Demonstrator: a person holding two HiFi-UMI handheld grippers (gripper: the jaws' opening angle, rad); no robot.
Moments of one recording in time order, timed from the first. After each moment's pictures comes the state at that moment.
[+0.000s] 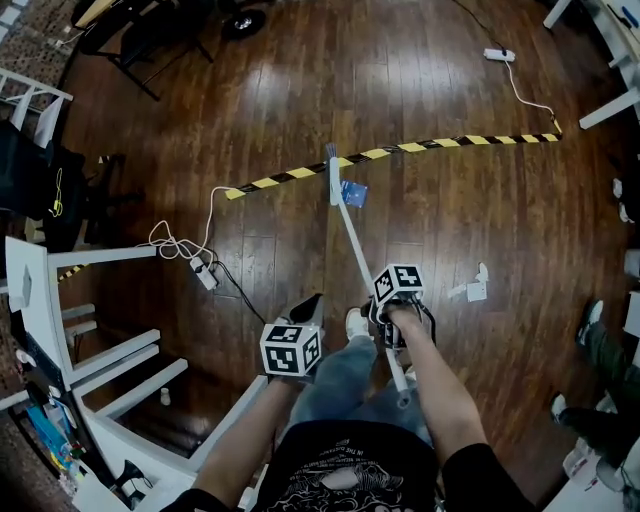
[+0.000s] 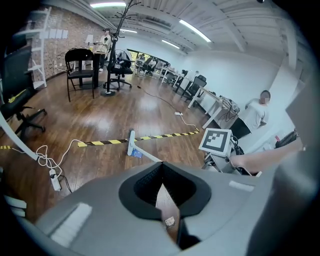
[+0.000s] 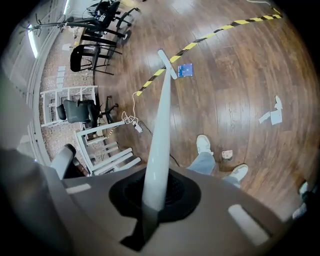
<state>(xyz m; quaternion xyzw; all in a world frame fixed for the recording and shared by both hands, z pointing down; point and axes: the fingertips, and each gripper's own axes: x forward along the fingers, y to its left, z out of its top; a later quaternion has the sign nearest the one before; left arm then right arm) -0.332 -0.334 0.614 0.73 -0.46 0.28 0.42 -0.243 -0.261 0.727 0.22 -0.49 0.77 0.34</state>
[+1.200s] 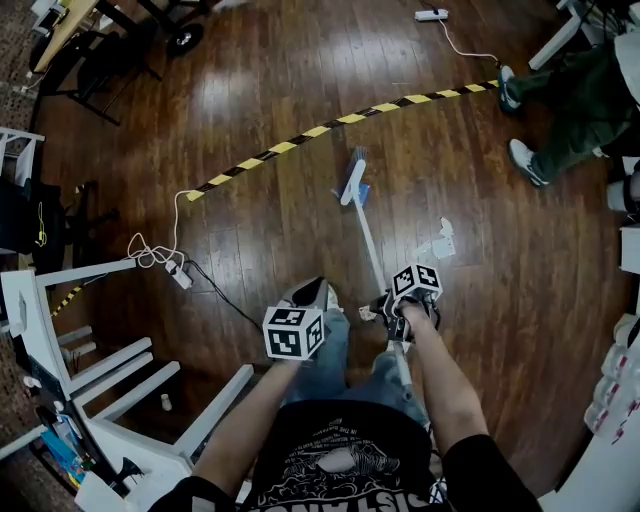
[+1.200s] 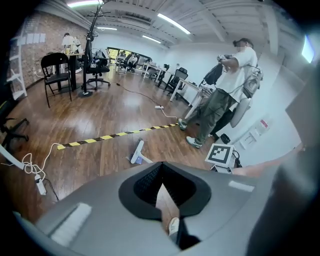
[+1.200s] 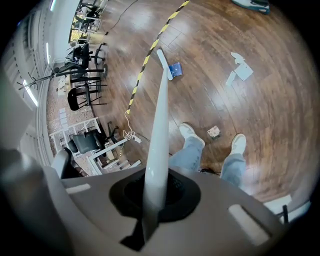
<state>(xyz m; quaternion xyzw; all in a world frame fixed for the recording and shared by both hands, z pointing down) -0.164 -0.250 0.600 0.78 -0.39 0.31 0.39 -0.077 -0.126 0.727 0.28 -0.41 0.85 0.20</state>
